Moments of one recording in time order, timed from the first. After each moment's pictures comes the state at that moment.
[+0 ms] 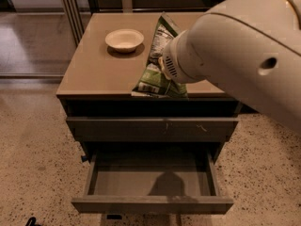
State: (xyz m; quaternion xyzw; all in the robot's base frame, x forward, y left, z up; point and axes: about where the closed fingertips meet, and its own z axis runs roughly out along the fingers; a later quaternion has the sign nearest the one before) arm 0.521 -0.051 0.957 -0.25 0.87 0.00 0.43
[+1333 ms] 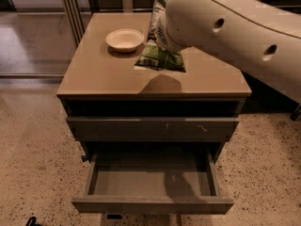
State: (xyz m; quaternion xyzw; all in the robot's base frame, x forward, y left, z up) arm 0.611 -0.051 0.974 -0.25 0.86 -0.04 0.45
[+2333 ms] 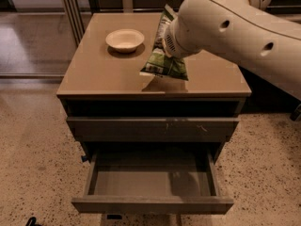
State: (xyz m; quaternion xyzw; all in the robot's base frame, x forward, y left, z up) arm 0.630 -0.069 0.937 -0.24 0.88 -0.02 0.42
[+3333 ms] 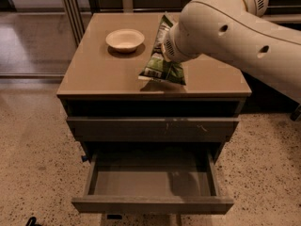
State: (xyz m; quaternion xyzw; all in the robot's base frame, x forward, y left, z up) arm 0.633 -0.065 0.920 -0.23 0.88 0.00 0.41
